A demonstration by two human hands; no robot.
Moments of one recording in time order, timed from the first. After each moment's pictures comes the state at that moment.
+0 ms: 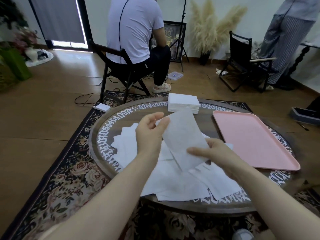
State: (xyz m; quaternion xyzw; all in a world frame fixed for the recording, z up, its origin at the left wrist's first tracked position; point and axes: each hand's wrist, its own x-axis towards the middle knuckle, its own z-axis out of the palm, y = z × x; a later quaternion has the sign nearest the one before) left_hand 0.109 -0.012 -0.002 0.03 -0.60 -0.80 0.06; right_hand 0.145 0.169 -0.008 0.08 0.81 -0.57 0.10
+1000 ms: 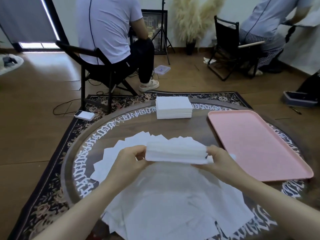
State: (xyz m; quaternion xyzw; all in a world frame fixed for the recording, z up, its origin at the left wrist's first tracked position) left_hand 0.027 -0.052 -0.062 -0.20 -0.84 -0.50 -0.02; right_hand 0.090 0.212 -0.050 0.02 0.89 -0.46 0.00
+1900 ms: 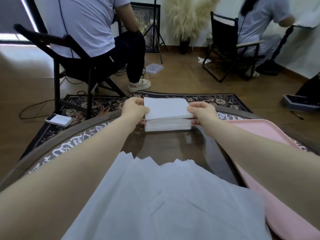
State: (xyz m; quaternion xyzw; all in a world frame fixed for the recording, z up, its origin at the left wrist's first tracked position) left_hand -0.215 0.060 -0.073 0.02 -0.77 -0.64 -0.08; right_hand -0.158 0.260 -0.075 0.25 0.71 -0.65 -0.12
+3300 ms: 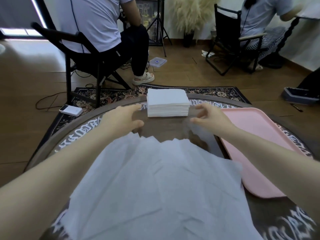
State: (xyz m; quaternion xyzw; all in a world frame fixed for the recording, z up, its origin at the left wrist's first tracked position) left_hand -0.101 -0.018 -0.033 -0.18 -0.98 -0.12 -0.03; right_hand -0.050 0.266 -0.052 0.10 0.94 -0.33 -0.04
